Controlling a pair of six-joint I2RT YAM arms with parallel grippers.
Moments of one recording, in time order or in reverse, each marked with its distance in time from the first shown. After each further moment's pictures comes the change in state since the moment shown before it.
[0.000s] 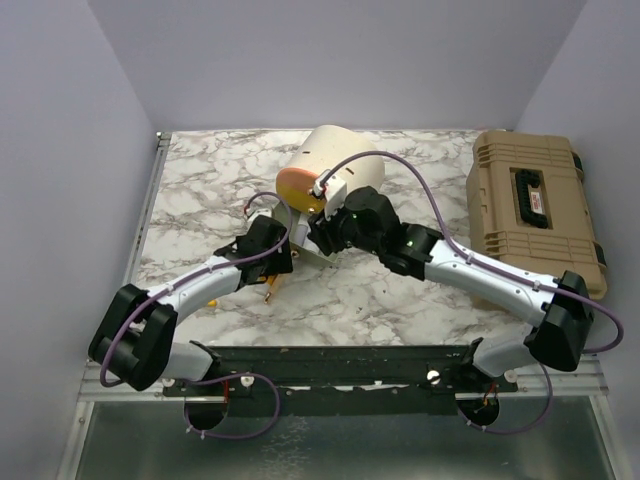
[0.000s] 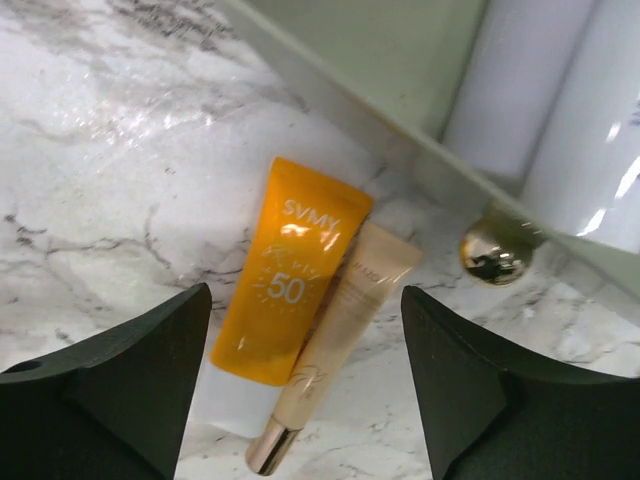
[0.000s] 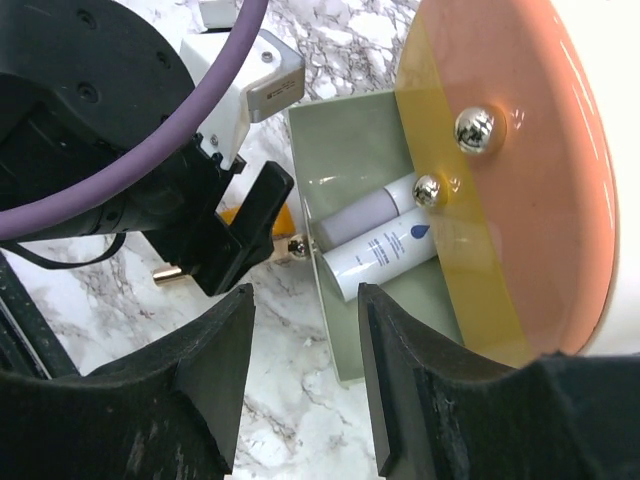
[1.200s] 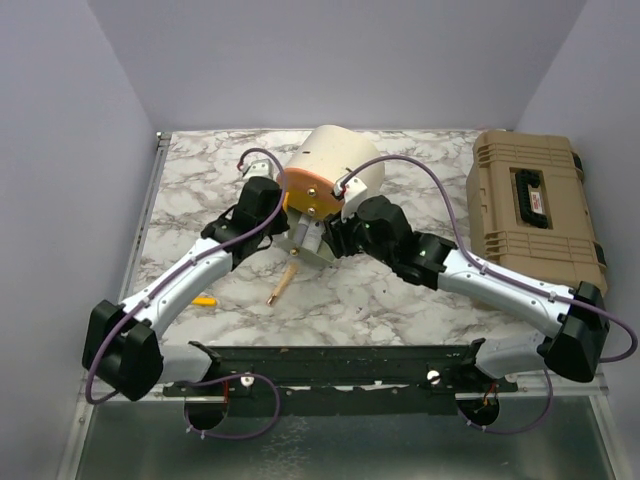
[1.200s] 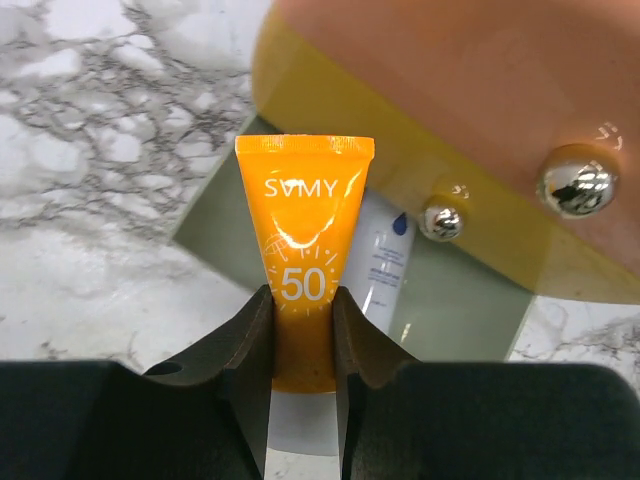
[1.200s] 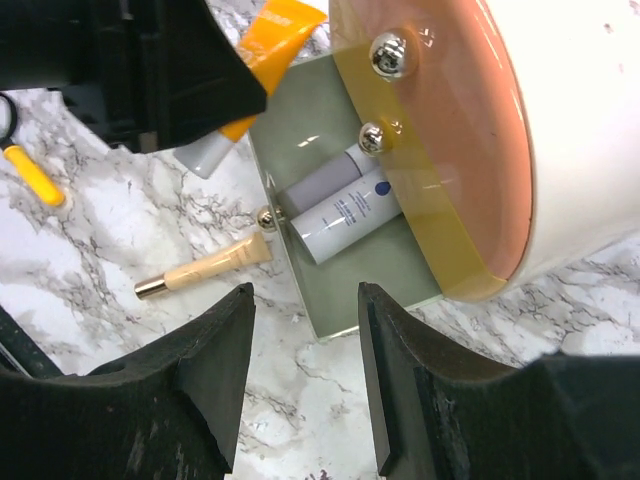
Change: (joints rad) left arm -0.006 -0.087 0.276 -0.089 -0.071 0.029; right arm 0.000 -0.103 -0.105 -0.002 0.125 0.125
